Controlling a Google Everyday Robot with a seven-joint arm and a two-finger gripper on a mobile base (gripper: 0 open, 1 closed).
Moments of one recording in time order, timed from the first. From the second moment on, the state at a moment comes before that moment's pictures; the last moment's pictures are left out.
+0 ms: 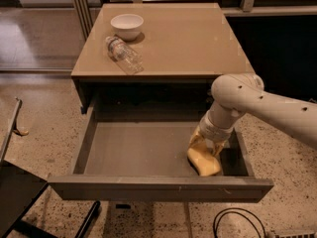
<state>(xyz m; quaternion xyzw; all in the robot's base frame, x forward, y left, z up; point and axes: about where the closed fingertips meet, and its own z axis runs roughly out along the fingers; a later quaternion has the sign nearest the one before) 0.546 -0.162 0.615 -0.98 0.17 0.02 0.10</state>
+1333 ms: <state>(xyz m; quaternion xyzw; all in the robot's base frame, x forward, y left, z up) 0.585 -0.171 0.777 -0.93 0.32 -0.09 0.13</state>
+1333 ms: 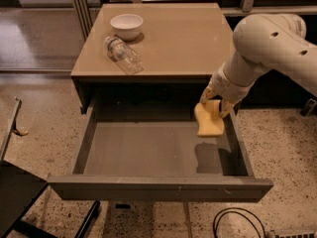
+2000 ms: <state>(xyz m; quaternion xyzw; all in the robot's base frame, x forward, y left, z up) 0.640 -0.175 0.857 -0.86 0.46 -0.13 0.19</state>
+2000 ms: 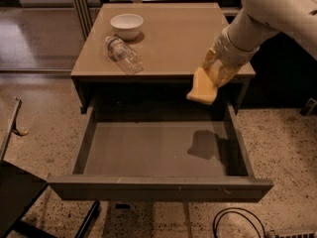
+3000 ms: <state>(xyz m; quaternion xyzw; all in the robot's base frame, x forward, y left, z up) 0.659 -0.180 0.868 -0.82 0.50 -0.13 0.22</state>
